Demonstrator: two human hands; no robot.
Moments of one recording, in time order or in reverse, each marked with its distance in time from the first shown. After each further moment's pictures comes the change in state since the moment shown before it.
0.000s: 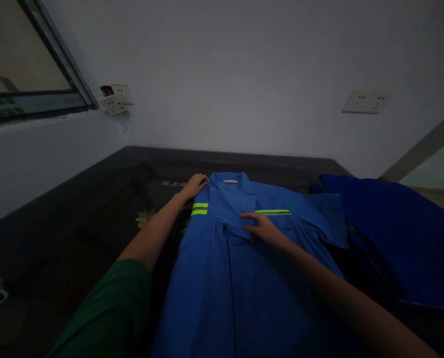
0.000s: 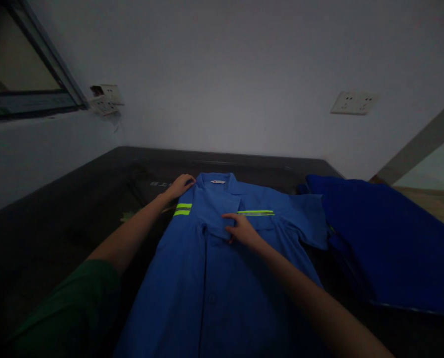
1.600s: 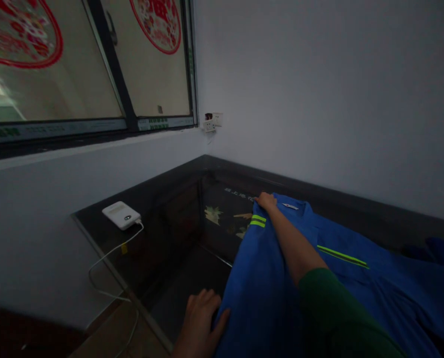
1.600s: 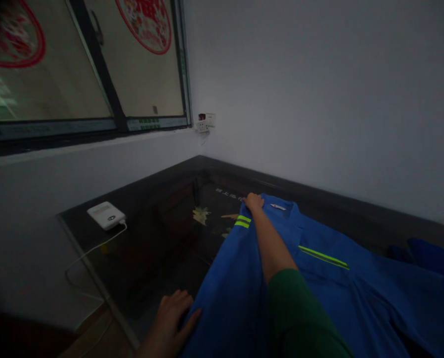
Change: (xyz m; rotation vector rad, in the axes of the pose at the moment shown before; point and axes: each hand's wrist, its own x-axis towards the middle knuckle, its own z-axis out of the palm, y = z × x) left_hand -0.361 0.251 -0.030 0.039 0.068 -0.674; right_hand 0.210 -0.117 0.112 -0.900 0.299 -0.184
